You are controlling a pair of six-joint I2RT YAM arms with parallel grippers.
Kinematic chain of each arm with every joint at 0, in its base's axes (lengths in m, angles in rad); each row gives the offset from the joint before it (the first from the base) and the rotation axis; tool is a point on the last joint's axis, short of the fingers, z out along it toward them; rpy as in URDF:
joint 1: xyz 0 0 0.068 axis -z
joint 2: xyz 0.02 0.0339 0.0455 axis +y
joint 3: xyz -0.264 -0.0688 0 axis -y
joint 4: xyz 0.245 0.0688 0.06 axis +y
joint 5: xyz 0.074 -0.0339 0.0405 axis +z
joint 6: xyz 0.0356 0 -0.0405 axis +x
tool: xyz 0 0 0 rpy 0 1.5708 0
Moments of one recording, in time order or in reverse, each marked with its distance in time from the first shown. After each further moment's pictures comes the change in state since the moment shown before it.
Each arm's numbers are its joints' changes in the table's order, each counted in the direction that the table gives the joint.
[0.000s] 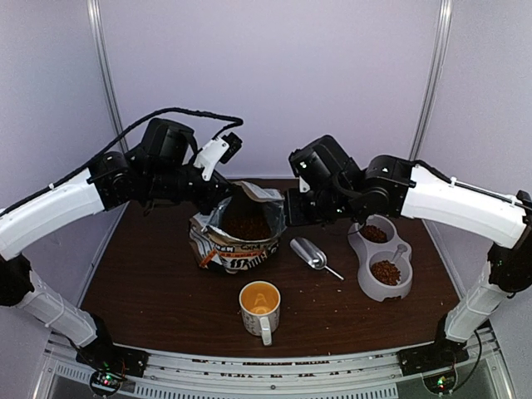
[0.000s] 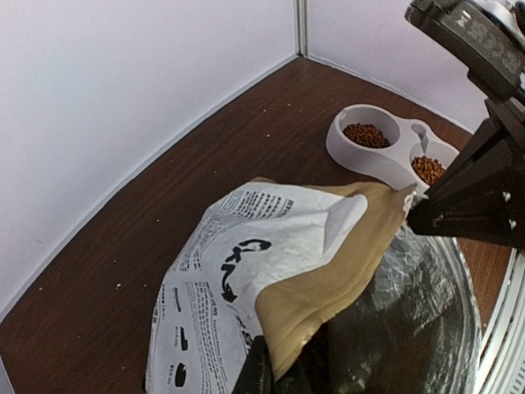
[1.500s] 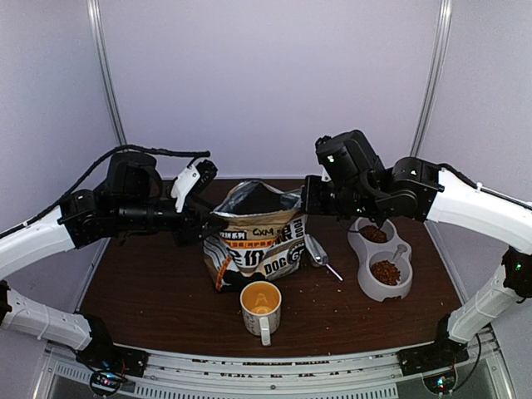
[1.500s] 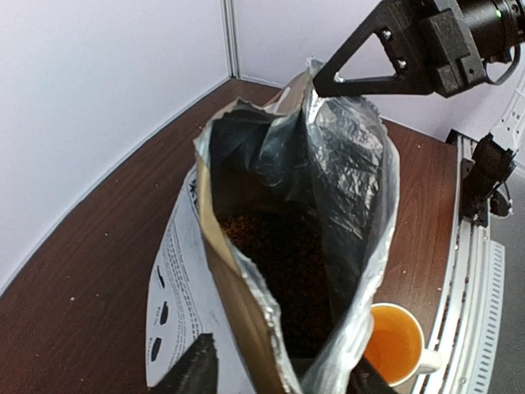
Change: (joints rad) left arm -0.023 -0.266 -0.319 -0.137 -0.222 0.063; right arm -0.002 -0.134 -0.089 -0.070 -0.143 0.082
